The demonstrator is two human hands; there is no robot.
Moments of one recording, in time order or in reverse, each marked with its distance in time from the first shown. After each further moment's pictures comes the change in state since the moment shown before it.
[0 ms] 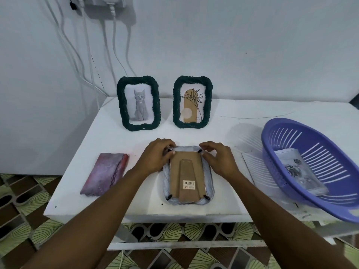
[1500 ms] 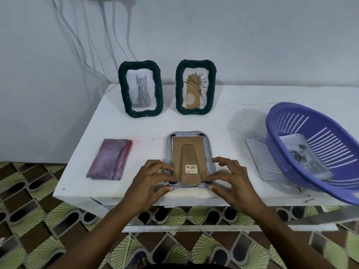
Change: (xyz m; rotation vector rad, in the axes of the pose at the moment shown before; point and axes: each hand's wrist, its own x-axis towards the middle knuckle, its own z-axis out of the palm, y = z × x) left_hand -0.130 0.022 0.003 -0.059 0.007 0.193; right_hand -0.118 0.007 -0.017 -0.124 -0.118 -0.259
